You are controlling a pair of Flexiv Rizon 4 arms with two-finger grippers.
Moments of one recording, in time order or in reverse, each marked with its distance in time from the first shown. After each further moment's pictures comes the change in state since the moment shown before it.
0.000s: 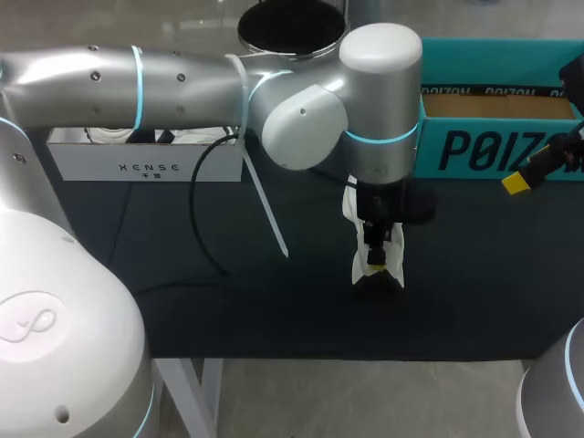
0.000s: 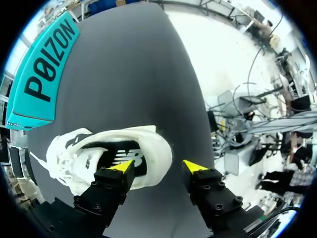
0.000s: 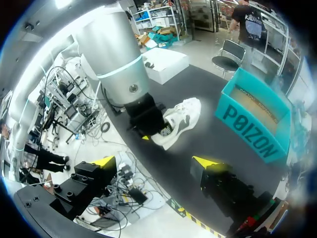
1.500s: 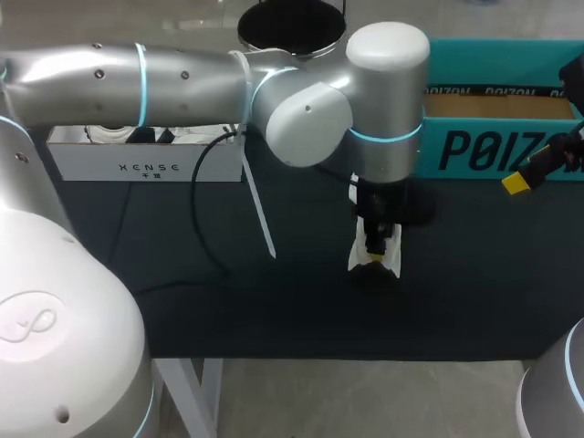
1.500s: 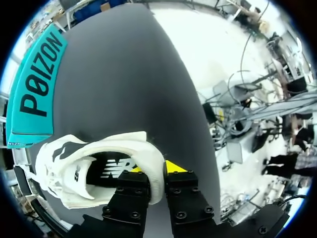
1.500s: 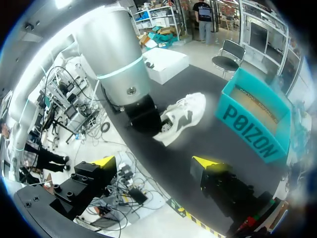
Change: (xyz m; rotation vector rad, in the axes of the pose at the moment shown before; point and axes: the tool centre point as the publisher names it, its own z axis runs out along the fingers) left arm 0.001 0.002 -0.006 -0.021 0.013 0.139; right arm 0.000 0.000 0.000 0.000 0.000 0.000
